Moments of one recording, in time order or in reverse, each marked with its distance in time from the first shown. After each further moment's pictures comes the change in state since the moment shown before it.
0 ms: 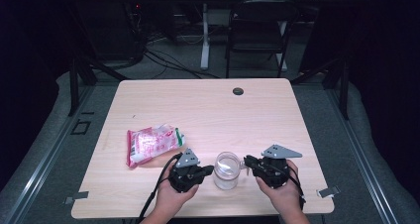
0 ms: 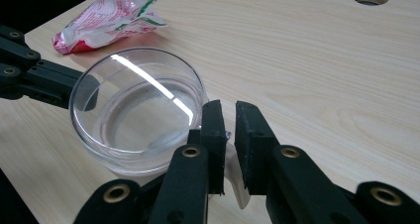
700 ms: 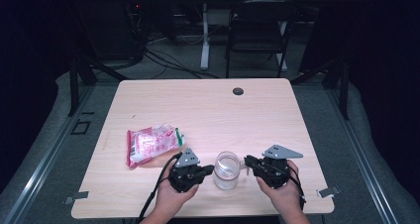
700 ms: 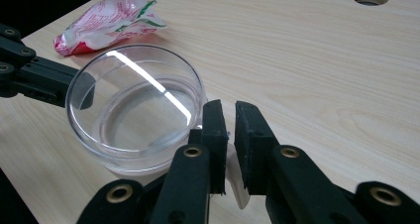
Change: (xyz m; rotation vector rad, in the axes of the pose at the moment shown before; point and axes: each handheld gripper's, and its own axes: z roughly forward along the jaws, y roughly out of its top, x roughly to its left) left arm -0.001 0.002 -0.002 -0.006 -0.004 0.001; right arm -0.002 -0.001 -0.001 -0.001 0.002 0.003
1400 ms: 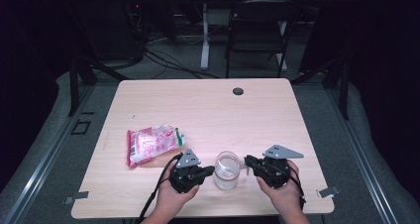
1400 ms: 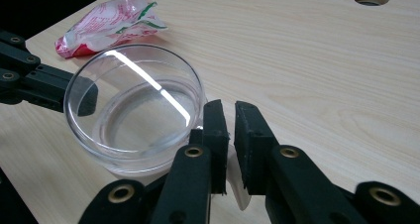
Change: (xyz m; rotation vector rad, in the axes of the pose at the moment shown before) left arm 0.000 -0.002 0.002 0.012 -0.008 0.002; right arm -0.001 -0.001 0.001 -0.011 0.008 0.008
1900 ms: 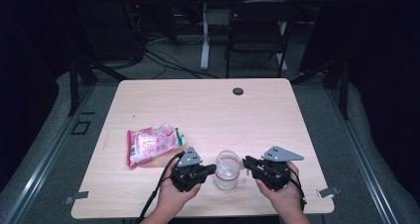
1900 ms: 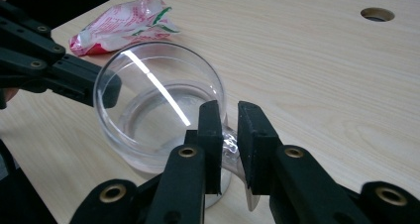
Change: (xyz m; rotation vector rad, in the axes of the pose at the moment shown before) left arm -0.005 0.010 -0.001 -0.018 -0.006 0.016; right arm 0.010 0.004 -0.008 -0.013 0.011 -0.056
